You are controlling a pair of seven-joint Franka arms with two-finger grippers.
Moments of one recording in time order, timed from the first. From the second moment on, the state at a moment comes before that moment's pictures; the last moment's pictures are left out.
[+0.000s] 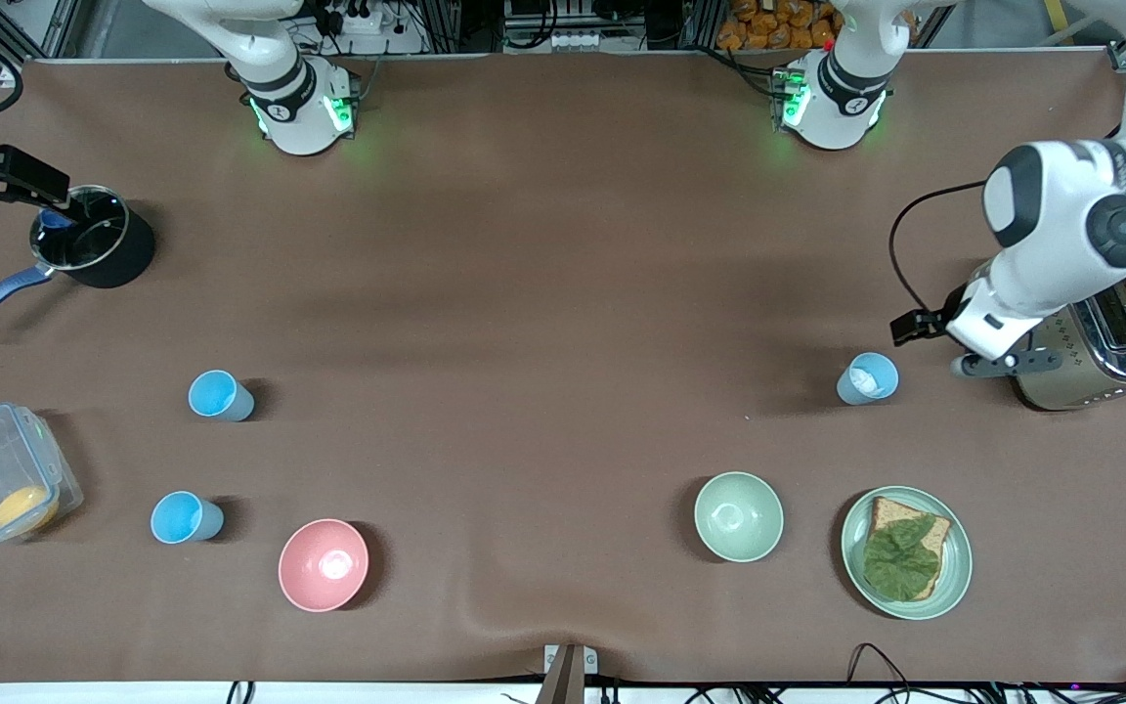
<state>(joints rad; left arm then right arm) 0.09 0.14 -0.11 -2.18 0.01 2.27 -0.07 -0.08 -0.01 0.03 -1.48 0.05 1.37 -0.05</state>
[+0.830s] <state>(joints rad) 0.09 0.33 -0.13 -2.18 0.01 2.47 -0.07 -0.08 0.03 0.03 -1.49 0.05 1.36 -0.05</state>
